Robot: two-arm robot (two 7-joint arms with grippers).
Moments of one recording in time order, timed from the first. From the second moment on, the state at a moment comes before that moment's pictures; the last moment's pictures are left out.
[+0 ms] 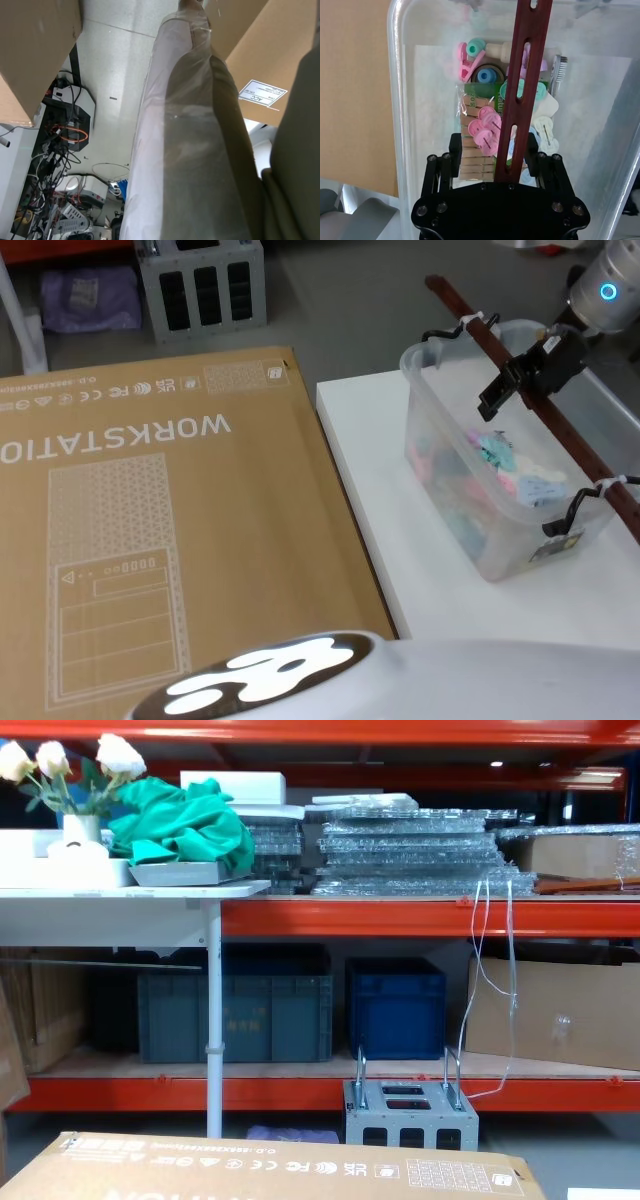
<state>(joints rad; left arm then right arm) -1.47 0.98 1.56 -0.90 0.05 0.15 -1.47 0.84 1.12 -0.83 -1.61 -0.16 0.25 1.35</state>
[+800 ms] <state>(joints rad) -1.47 0.98 1.56 -0.90 0.05 0.15 -1.47 0.84 1.12 -0.83 -1.62 -0.16 0.25 1.35</state>
